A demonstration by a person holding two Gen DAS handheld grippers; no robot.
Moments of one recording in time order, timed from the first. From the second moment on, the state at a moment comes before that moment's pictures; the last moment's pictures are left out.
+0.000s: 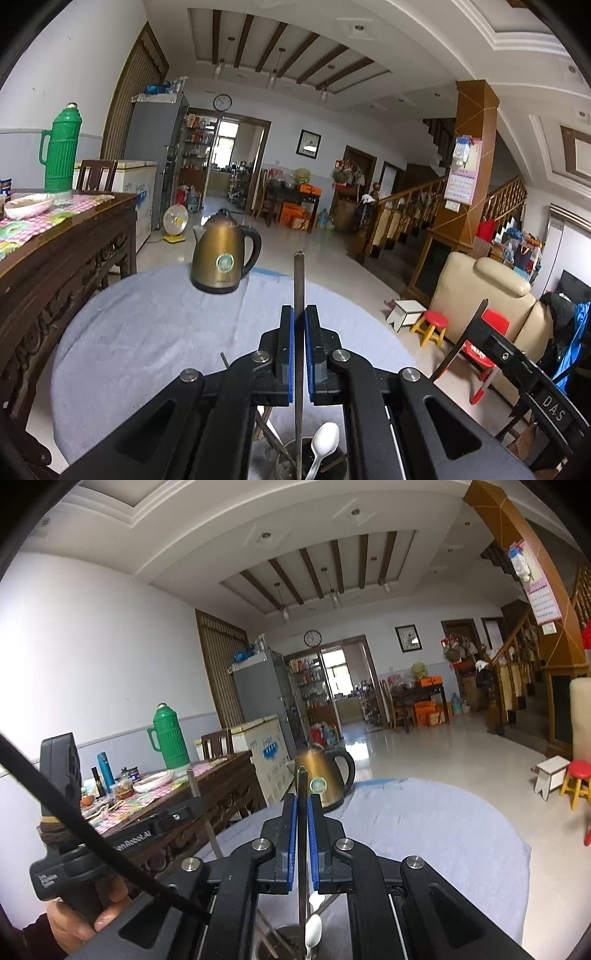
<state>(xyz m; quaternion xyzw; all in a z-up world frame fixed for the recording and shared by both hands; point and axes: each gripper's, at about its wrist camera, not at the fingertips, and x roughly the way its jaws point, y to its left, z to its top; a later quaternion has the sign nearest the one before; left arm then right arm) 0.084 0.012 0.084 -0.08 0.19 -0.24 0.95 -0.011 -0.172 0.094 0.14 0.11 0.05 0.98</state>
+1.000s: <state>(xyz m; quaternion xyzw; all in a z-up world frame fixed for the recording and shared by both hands) 0.064 0.000 0.045 0.01 0.28 -0.16 0.95 0.007 -0.172 0.043 0.18 0.23 0.04 0.96</state>
